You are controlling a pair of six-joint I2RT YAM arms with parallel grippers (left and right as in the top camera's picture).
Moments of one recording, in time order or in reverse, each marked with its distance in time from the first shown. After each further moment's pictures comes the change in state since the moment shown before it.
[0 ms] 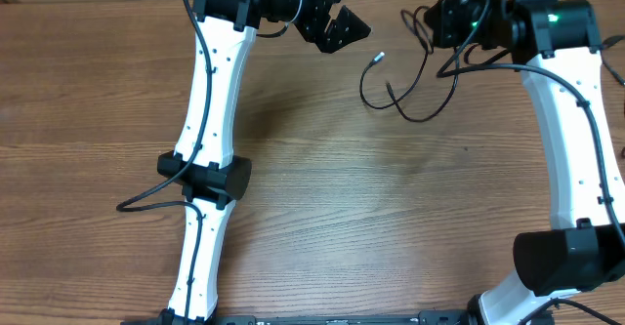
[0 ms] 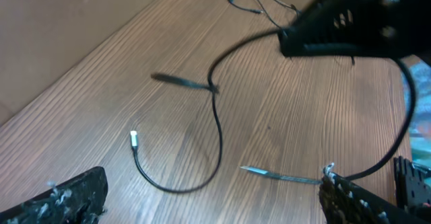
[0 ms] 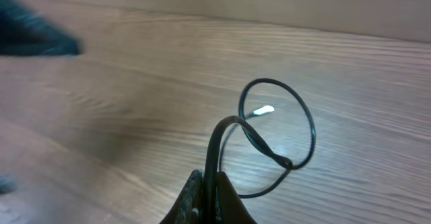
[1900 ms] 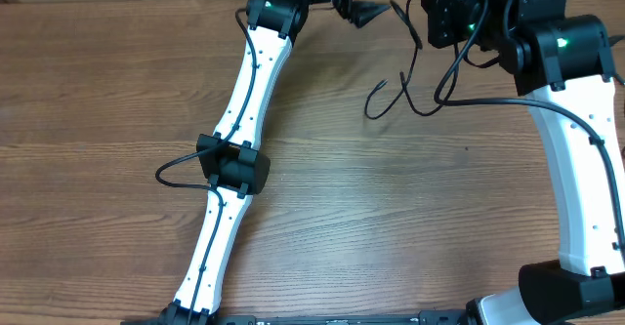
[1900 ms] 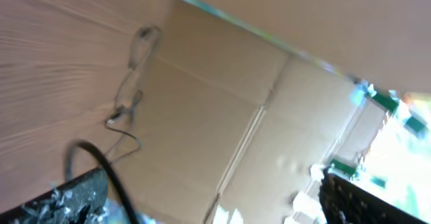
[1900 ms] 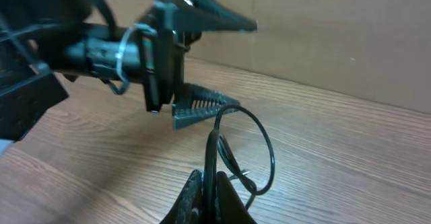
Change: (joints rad) left arm -0.045 0.300 -0.006 0.961 0.156 -2.148; right arm 0.061 -0.120 0.000 0.068 0.120 -0.027
